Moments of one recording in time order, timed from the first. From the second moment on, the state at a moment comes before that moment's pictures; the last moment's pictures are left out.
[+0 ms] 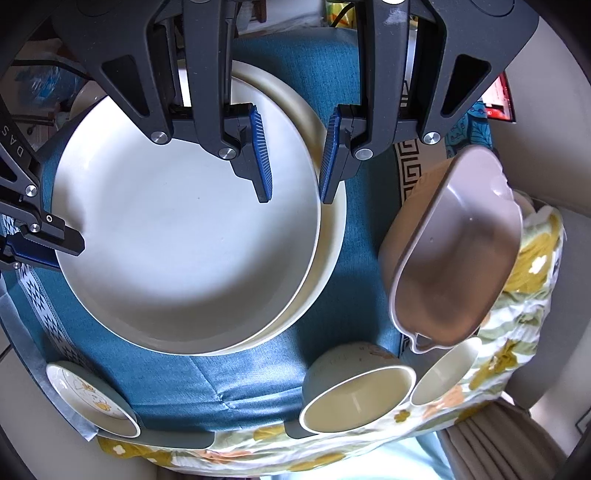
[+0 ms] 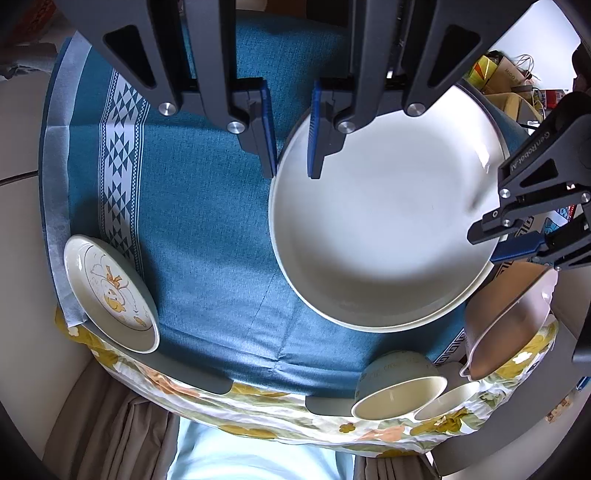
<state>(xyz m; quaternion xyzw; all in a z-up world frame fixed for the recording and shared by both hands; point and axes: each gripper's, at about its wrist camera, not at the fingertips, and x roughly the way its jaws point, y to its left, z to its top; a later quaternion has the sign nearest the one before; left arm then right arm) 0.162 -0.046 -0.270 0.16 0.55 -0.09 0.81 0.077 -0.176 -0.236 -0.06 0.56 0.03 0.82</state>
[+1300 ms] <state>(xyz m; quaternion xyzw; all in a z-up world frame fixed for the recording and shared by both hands) 0.177 -0.085 -0.146 0.11 0.44 -0.19 0.87 0.057 -0.257 -0.136 0.09 0.44 -0.01 0.89</state>
